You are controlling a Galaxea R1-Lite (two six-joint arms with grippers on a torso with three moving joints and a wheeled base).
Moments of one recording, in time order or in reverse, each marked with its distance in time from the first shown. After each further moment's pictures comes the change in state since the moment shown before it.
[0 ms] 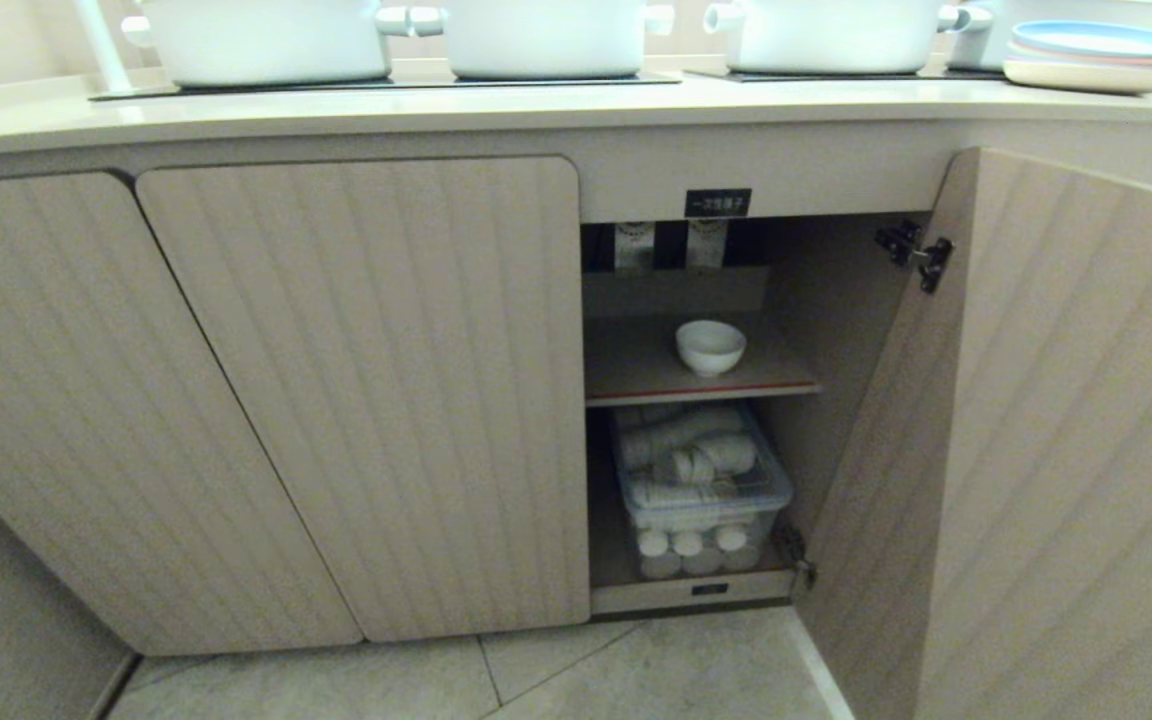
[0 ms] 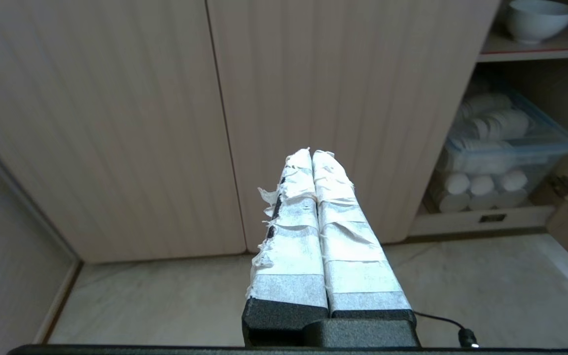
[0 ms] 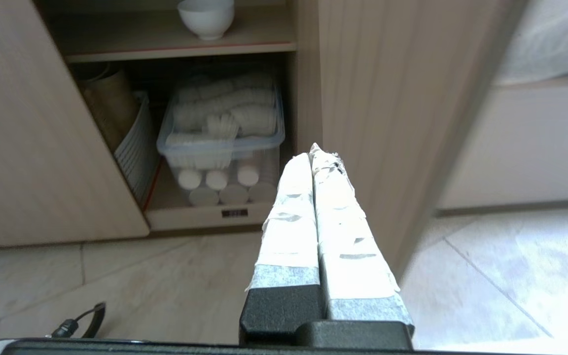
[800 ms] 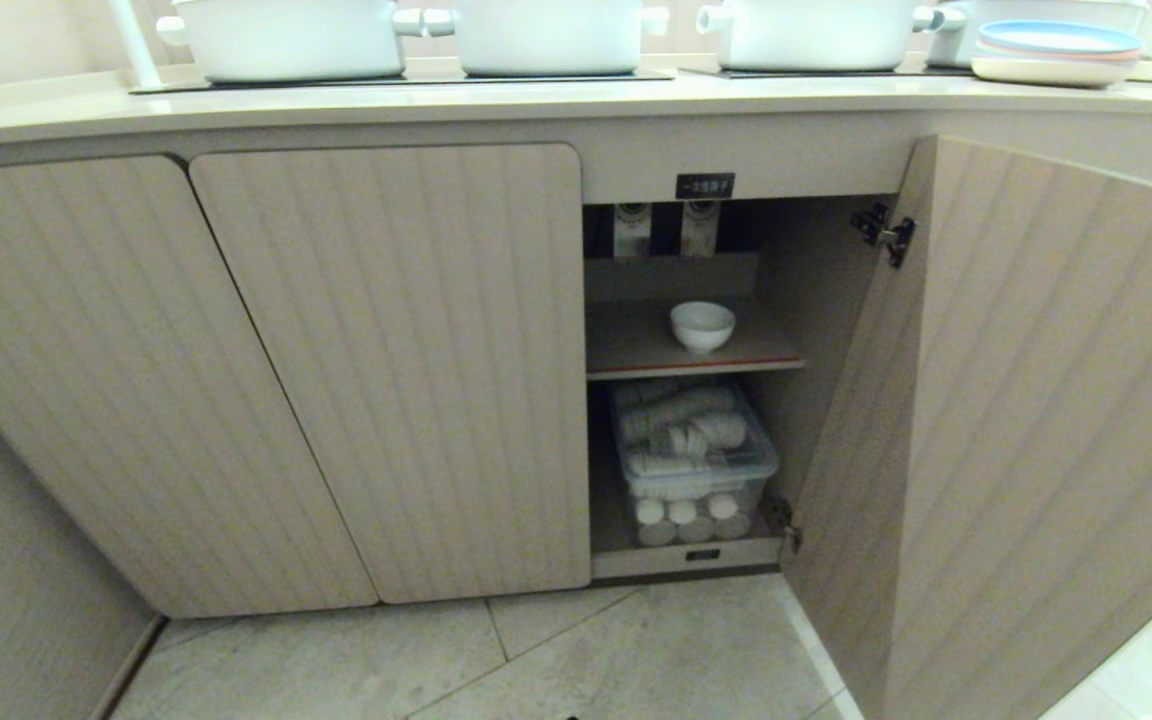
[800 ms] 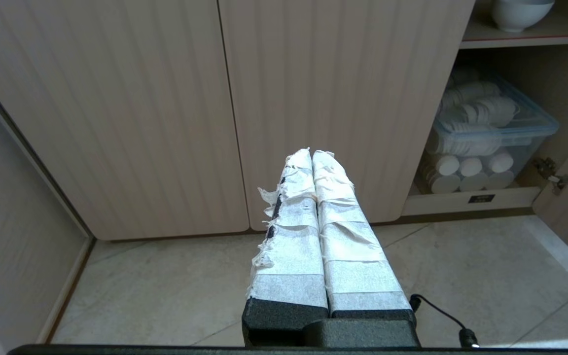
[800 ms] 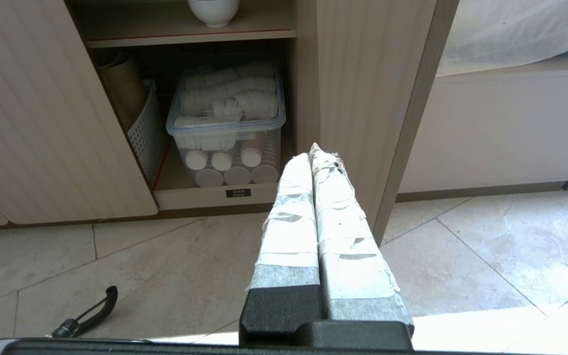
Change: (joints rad) left arm 0.000 0.000 0.000 0.000 0.000 0.001; right arm 0.000 0.000 0.000 0.000 0.001 0.000
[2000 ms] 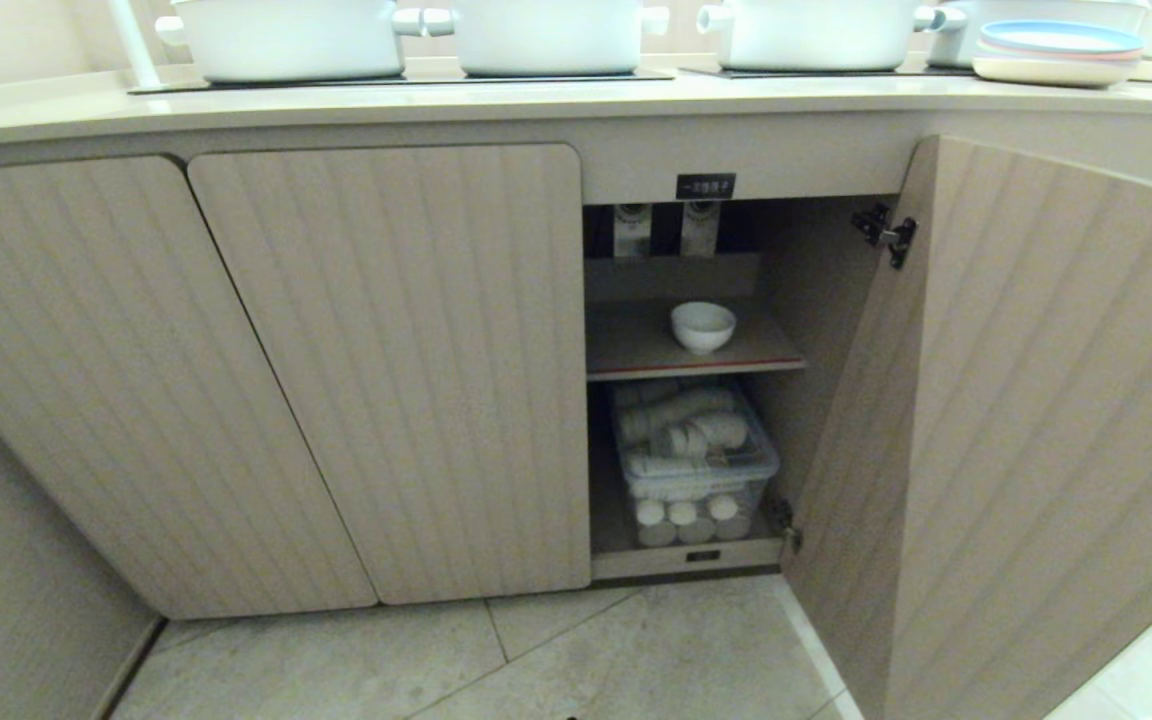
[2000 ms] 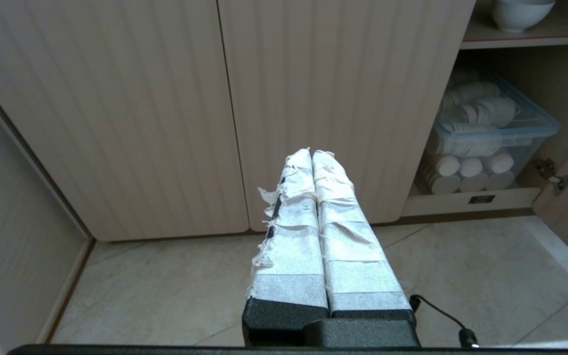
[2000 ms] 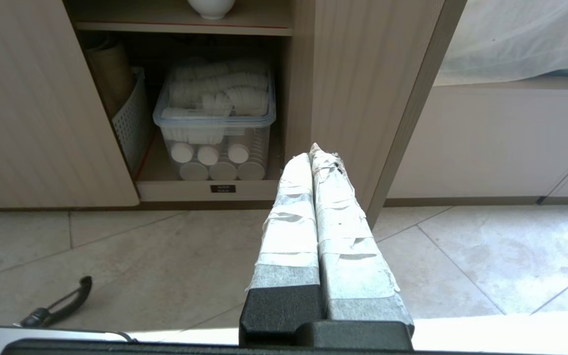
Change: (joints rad) left arm 0.000 0.000 0.000 0.000 0.000 -0.001; right arm 0.000 0.001 -0.001 0.003 0.000 -0.081
